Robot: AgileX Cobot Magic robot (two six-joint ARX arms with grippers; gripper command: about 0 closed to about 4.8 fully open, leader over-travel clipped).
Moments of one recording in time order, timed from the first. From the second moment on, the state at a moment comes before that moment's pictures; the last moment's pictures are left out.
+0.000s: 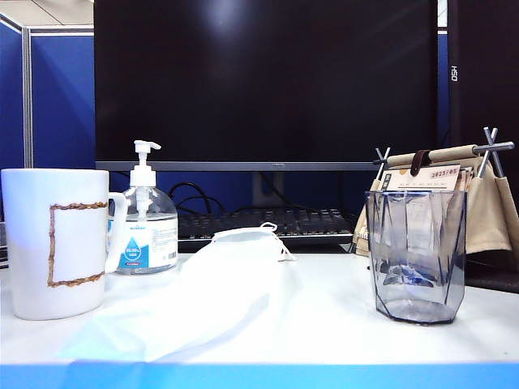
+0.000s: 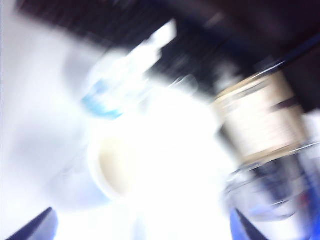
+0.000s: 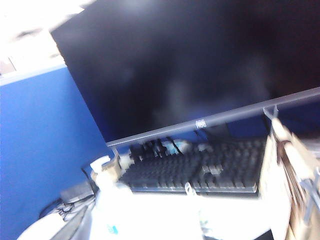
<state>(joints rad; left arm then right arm) 0.03 0.49 0.62 -0.62 0.50 -0.47 0.04 0.00 0.18 0.07 -0.45 0.50</state>
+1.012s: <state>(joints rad) -0.23 0.97 0.69 -0.52 0.18 -0.38 0.04 0.06 0.24 0.05 -0.50 0.50</state>
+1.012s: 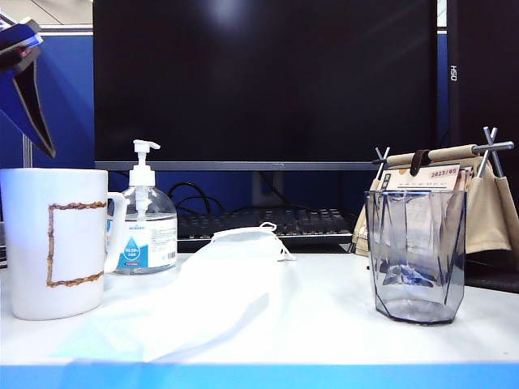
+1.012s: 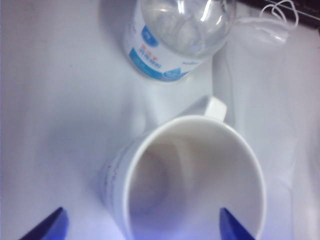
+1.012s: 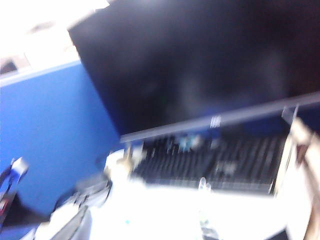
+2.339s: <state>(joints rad) -0.23 1.11 0.69 -0.51 0.13 -0.30 0.04 0.52 0.40 -0.12 -0.66 0.55</state>
